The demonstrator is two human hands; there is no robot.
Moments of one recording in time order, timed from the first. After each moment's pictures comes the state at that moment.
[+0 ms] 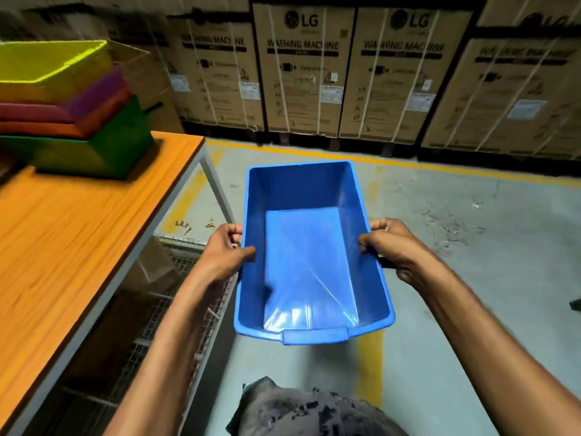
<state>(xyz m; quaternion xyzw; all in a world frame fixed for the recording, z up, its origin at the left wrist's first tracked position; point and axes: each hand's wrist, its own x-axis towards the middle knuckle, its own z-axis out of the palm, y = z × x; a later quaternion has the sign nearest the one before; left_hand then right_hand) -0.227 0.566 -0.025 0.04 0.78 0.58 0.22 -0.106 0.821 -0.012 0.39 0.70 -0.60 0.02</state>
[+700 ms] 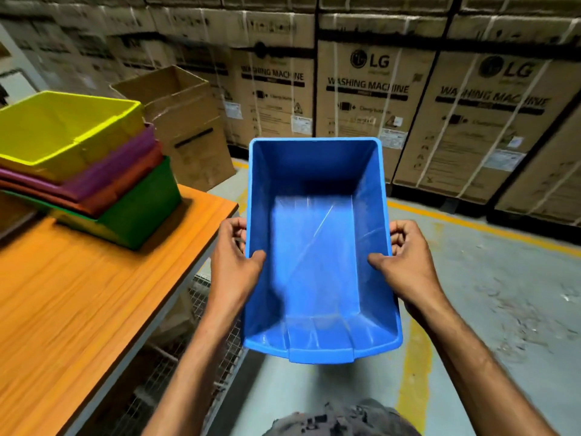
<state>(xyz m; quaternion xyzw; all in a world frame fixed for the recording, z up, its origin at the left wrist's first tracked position) -0.456 0.650 -0.012 0.04 0.80 0.59 -0.07 -0.383 0.889 -0.002 0.26 0.75 -0.60 -0.15</state>
